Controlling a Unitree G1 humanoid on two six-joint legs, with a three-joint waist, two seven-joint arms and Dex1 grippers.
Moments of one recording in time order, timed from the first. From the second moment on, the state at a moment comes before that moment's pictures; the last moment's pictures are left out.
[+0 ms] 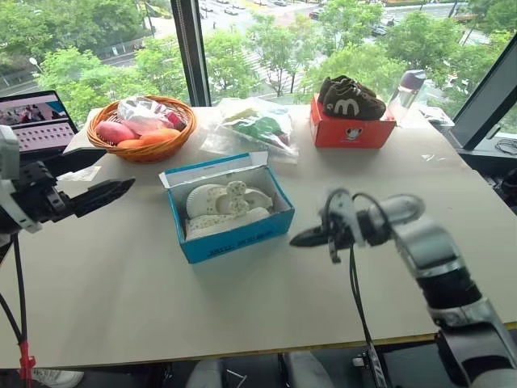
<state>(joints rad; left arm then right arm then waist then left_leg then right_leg) -0.22 1.00 0.58 -0.20 -0.84 0.66 -0.96 -0.94 -0.54 0.05 0.03 0.22 0.58 1.17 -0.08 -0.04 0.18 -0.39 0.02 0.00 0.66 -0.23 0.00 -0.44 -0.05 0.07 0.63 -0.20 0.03</state>
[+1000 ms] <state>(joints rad) -0.22 0.90 0.50 -0.25 -0.81 0.65 -0.86 -1.15 -0.20 0.14 0.78 0.14 0.32 1.12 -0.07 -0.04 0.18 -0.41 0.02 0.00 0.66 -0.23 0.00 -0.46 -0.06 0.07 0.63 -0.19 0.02</state>
